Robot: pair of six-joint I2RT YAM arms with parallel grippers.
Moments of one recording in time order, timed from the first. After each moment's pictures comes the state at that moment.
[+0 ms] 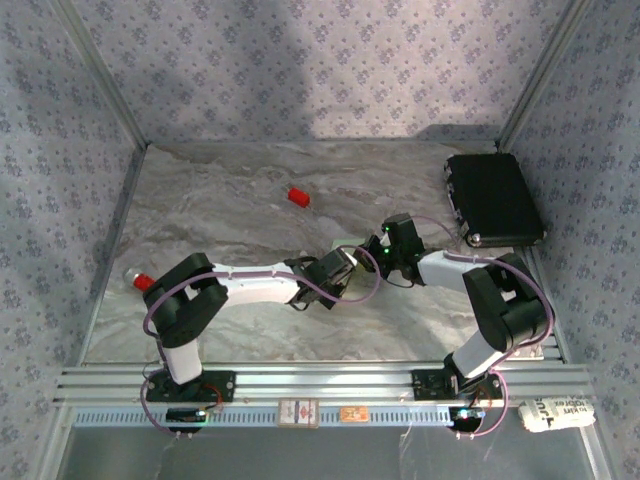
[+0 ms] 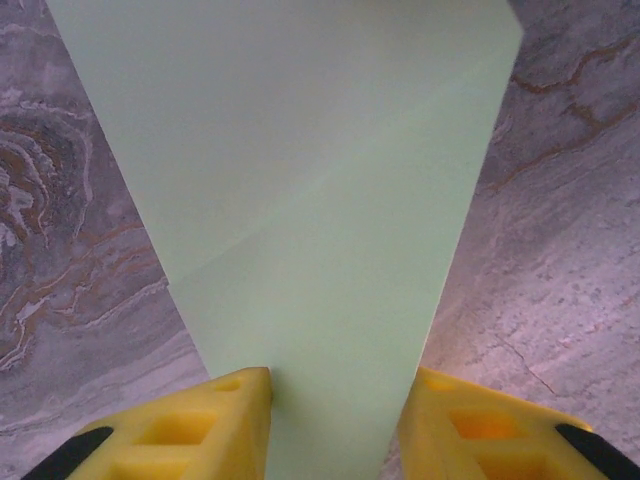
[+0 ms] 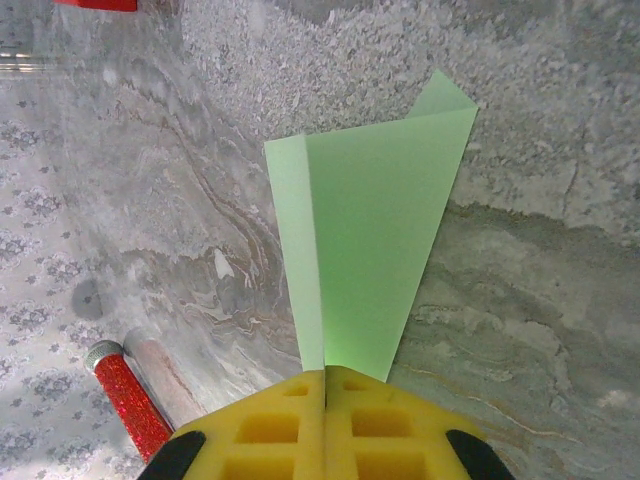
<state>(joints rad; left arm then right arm) -1.05 1.79 1.03 -0.32 -0.23 -0.25 0.42 1.58 0.67 0.14 -0.44 1.09</state>
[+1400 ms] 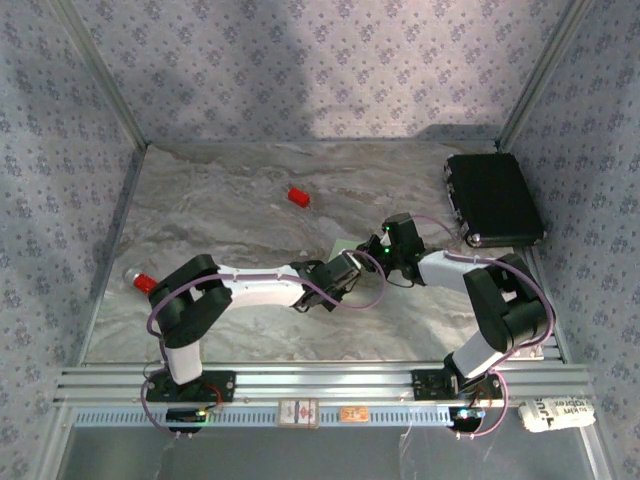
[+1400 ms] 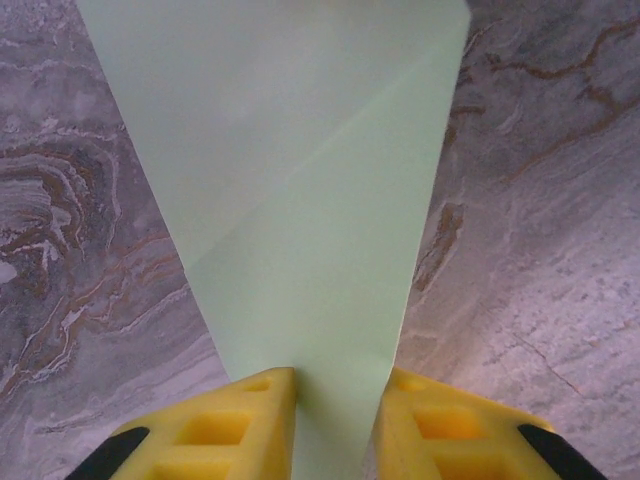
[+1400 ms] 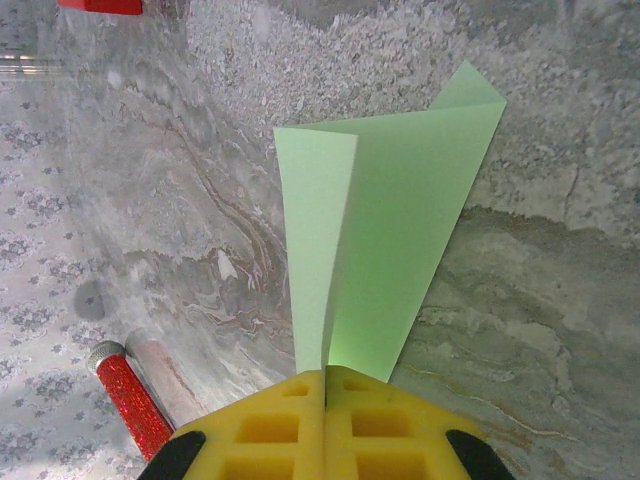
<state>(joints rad) -1.09 1.81 1.06 -0.36 -0.33 -0.20 0.42 1.58 0.67 0.14 -0.44 1.09</state>
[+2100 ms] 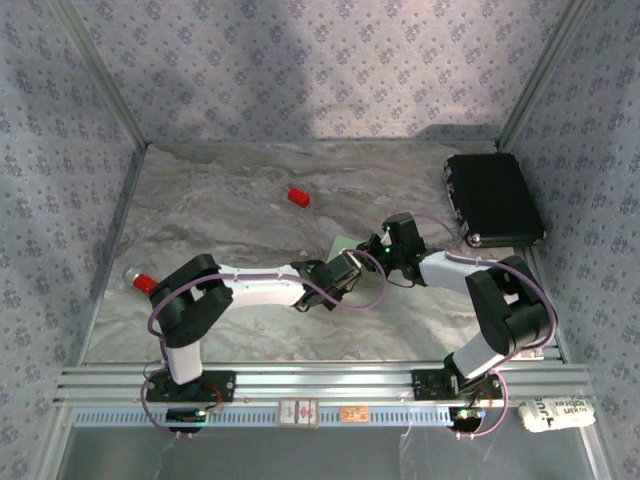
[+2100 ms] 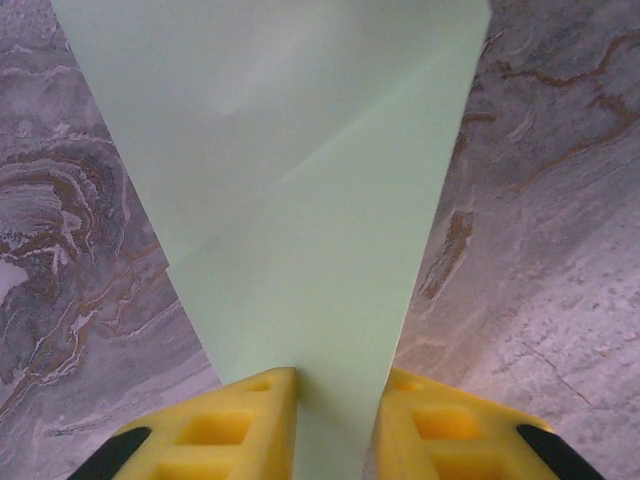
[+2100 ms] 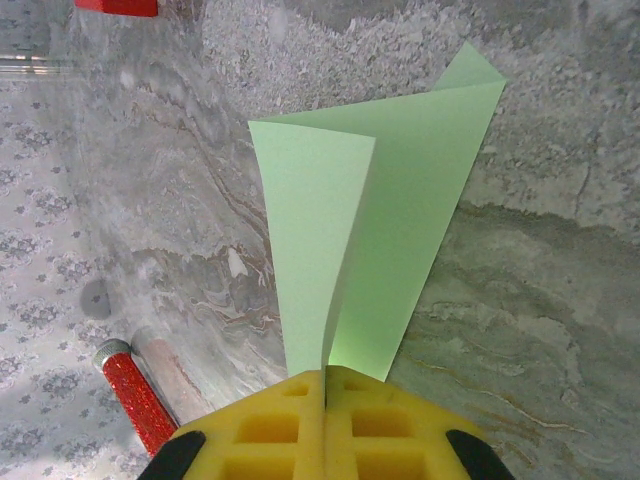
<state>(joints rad) -1.09 1.82 1.07 -0.35 -0.34 -0.20 0.42 1.56 0.67 0.14 -0.44 1.09</state>
